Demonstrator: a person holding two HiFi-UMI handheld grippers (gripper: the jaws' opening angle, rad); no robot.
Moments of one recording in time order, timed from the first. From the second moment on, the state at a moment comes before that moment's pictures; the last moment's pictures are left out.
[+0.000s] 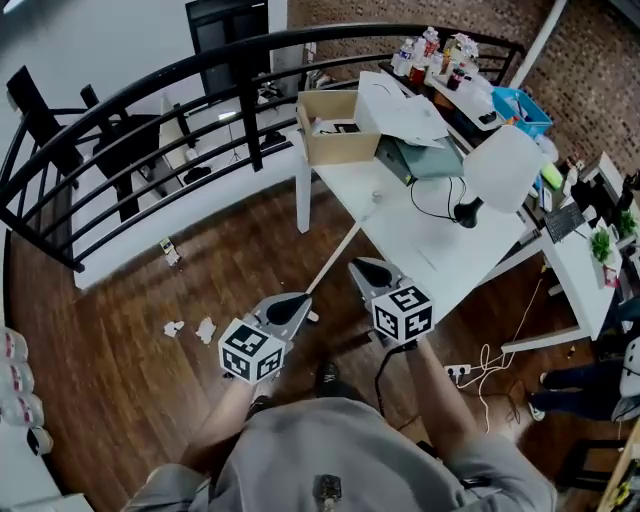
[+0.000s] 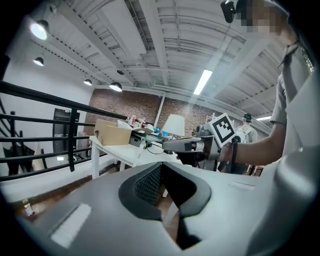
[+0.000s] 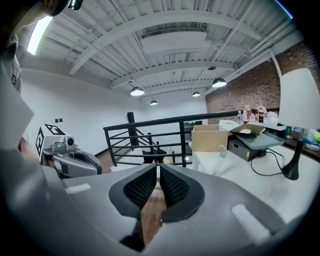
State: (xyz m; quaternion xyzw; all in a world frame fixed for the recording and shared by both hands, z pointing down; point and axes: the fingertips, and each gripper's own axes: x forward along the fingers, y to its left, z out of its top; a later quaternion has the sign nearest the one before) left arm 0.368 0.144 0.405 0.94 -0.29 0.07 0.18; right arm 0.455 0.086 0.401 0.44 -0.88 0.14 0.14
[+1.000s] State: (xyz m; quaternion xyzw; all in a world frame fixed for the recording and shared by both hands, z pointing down) left arm 0.402 0.092 0.463 0.88 -0.40 0.10 0.24; right arm 0.548 -0.125 0.523 0.46 -0.84 0.19 0.22
